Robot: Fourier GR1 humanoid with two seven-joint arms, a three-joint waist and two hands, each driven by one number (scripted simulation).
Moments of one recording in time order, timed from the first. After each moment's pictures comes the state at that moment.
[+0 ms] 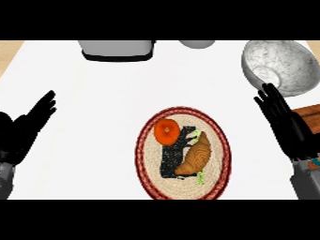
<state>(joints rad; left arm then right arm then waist) -0.12 0.60 -0.21 -1.45 0.32 0.10 0.17 -0.16 -0.39 0.11 -1.35 -0.48 0.09 -0.15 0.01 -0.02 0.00</state>
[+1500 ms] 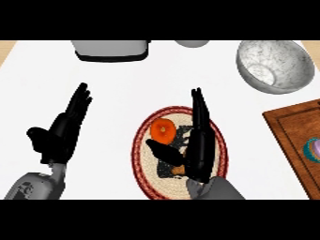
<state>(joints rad) -0.16 0.31 -0.28 -1.54 0.22 0.30 0.05 -0.30 0.00 0.64 -1.46 0.76 -0.92 0.59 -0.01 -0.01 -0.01</state>
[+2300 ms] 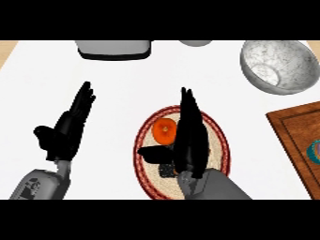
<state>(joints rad) -0.18 0.27 -0.26 -1.49 0.18 0.27 0.02 -0.43 0.00 0.67 -1.54 0.81 -0.56 1.11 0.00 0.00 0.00</state>
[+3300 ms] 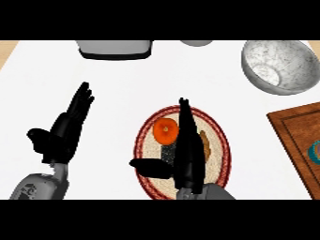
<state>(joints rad) -0.14 0.22 -0.20 -1.56 0.12 0.21 0.07 -0.34 0.00 0.74 -1.58 0.71 -0.72 1.02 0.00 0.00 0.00</state>
